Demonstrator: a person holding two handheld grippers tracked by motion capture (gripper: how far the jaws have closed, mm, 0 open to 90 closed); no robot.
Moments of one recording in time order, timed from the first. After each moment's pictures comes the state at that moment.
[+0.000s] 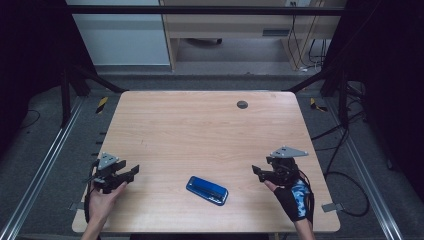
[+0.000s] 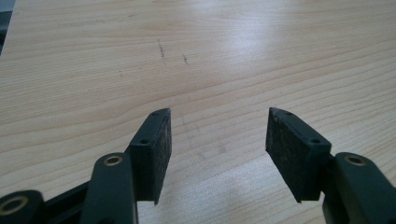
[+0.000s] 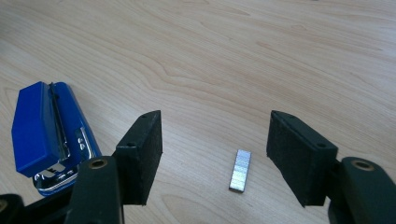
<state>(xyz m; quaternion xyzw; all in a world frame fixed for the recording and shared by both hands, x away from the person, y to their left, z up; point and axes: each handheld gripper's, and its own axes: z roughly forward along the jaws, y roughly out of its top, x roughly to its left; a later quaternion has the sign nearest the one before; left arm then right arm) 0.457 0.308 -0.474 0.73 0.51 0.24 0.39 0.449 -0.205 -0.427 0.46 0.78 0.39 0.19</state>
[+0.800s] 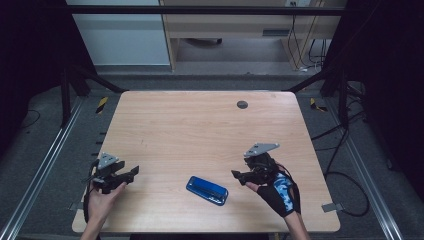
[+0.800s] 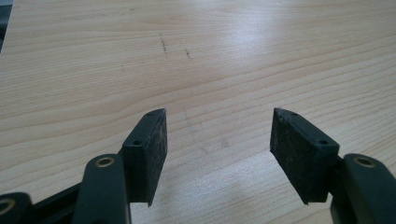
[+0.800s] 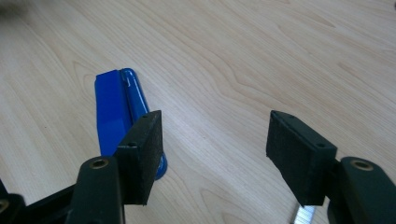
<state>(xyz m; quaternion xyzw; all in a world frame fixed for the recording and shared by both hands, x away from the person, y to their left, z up) 0.457 0.309 -0.474 0.73 0.51 0.23 0.38 0.454 -0.146 -0.405 0.36 0.85 0.35 0.14</state>
